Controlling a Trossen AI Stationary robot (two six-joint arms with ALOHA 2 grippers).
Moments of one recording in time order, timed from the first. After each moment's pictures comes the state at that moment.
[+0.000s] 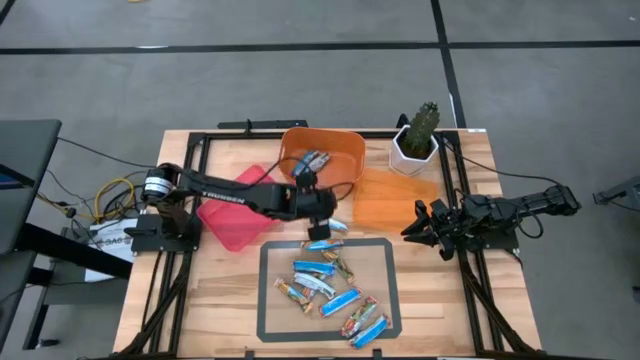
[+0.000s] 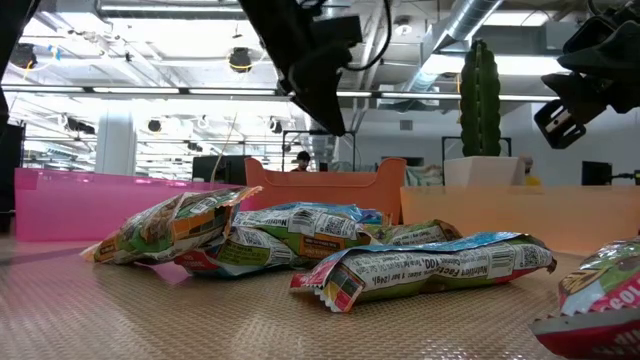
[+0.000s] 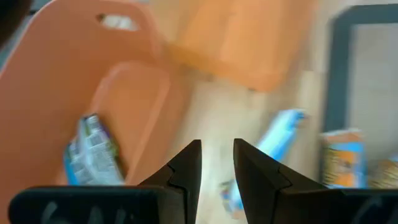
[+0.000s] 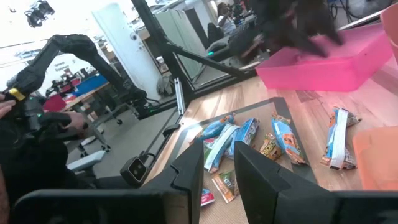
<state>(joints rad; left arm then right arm) -0.06 1.81 1.42 -0.55 -0.42 -0.07 0.21 0.09 0.01 0.03 -0.10 0.42</state>
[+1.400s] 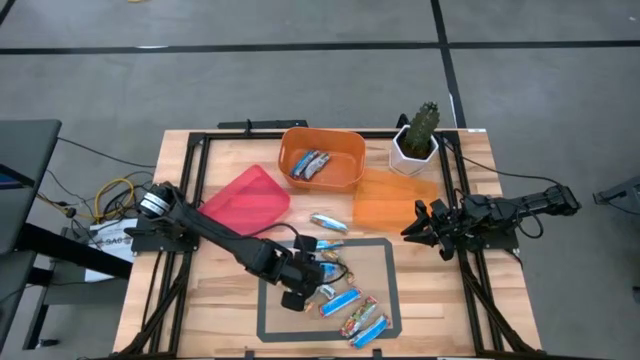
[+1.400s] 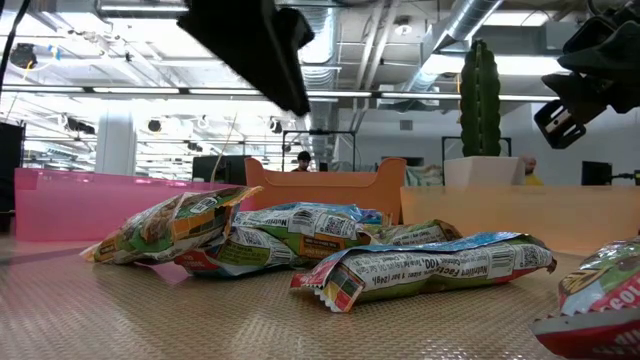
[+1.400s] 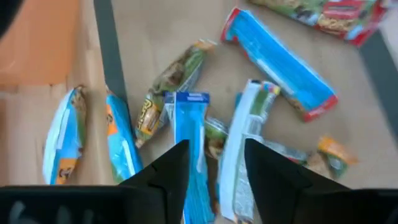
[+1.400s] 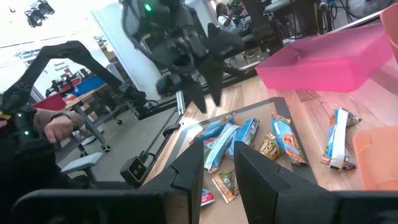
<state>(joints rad) -0.43 1.86 1.42 -0.64 -0.27 -0.12 0.20 0.09 0.01 0.03 -0.10 0.42</state>
